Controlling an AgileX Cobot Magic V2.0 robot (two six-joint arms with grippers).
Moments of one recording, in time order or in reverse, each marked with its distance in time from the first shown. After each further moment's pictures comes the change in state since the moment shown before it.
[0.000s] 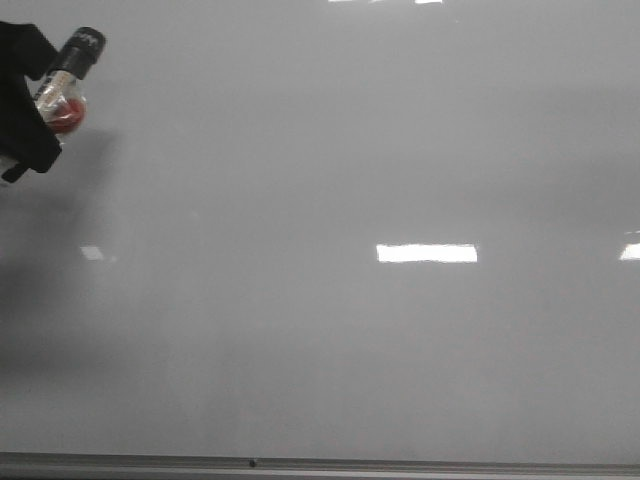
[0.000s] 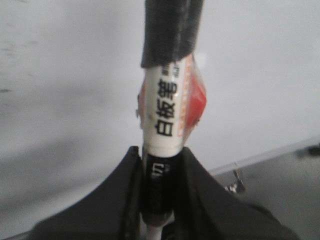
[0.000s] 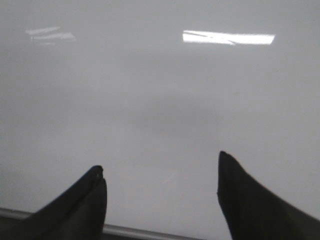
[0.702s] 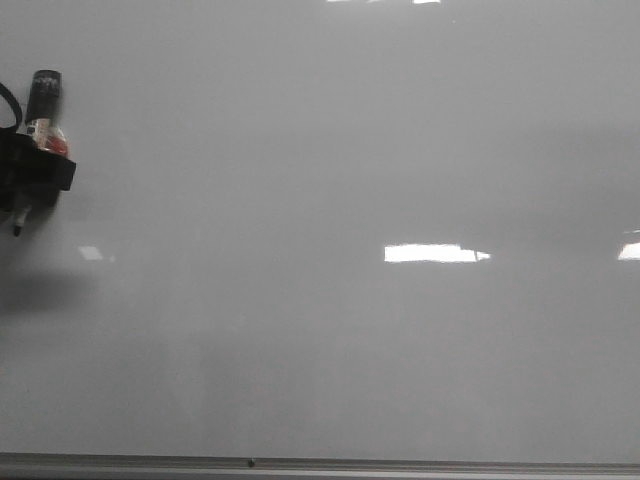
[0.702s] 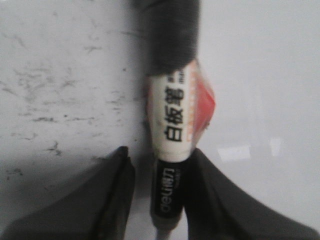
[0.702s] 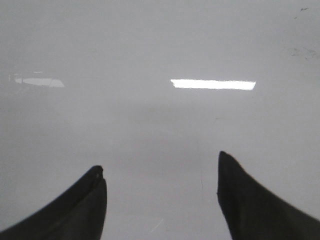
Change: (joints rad) left arm 0.070 0.214 0.277 0.071 -0.903 -0.048; right arm 0.000 -0.207 0.217 -0.089 -0.249 0.078
